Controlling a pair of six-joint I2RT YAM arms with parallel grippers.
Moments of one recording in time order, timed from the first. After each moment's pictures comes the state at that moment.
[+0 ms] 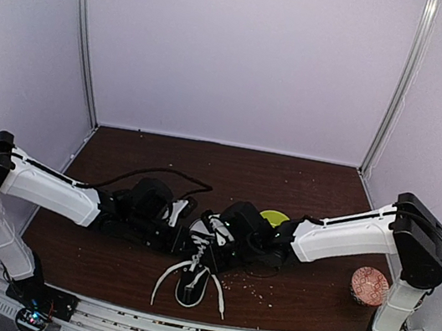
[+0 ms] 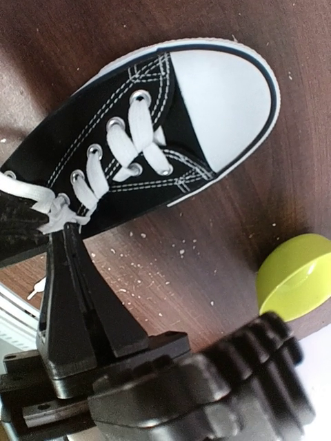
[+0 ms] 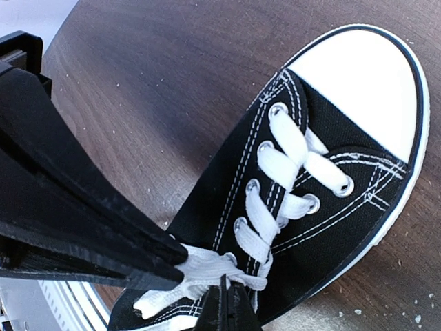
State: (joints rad) left arm -0.95 1.57 0.75 0.11 0.29 -0.71; right arm 1.08 1.83 1.06 -0.08 -0.15 0.53
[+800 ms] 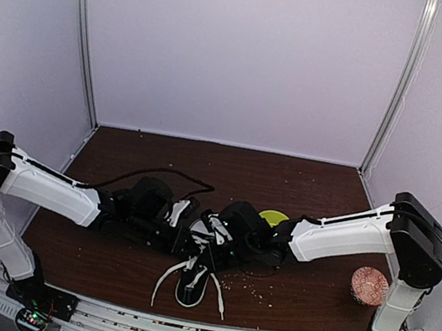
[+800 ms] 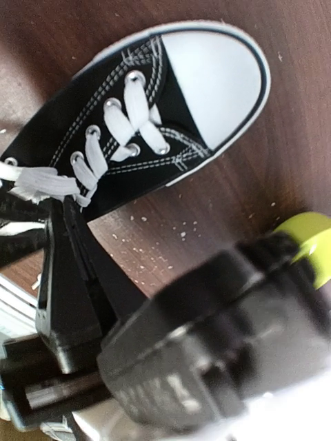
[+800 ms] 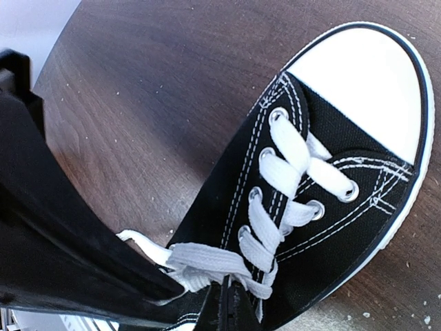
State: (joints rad) left arm -0.95 1.57 0.75 0.14 0.34 -0.70; right arm 1.08 1.84 1.07 -0.07 -0.14 0.58
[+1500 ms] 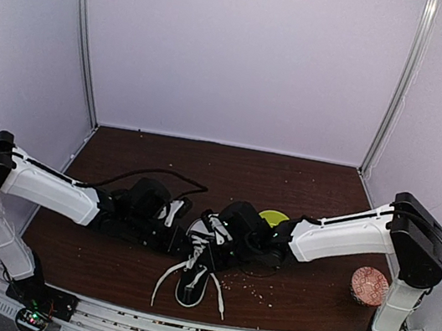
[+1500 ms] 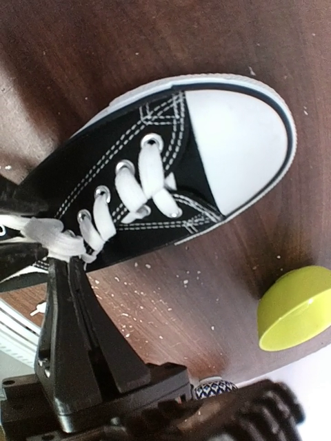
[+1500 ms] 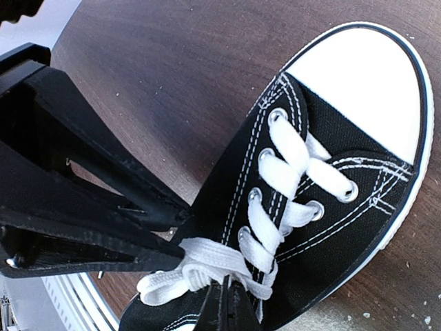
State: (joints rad) left arm -0.92 1.57 0.73 0.08 0.28 -0.70; right arm 1.08 1.84 1.07 -0.07 -0.13 0.58
